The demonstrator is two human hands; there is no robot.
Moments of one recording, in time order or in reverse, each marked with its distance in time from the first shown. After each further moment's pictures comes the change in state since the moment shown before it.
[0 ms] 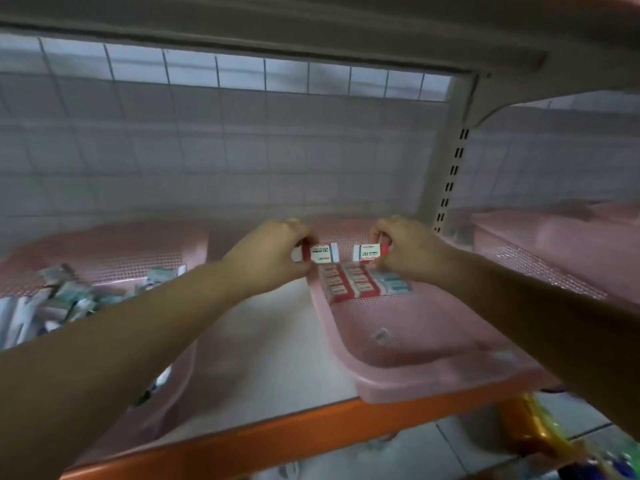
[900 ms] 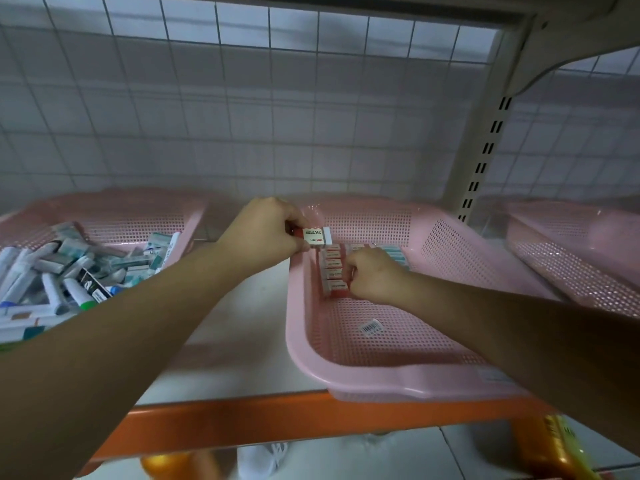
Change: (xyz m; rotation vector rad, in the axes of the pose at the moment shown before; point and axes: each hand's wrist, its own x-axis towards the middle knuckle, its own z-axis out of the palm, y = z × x) left_hand 0.011 0.017 0.031 -0.106 0.132 -0.367; right_hand 0.022 0.019 0.076 0.112 -0.282 -0.030
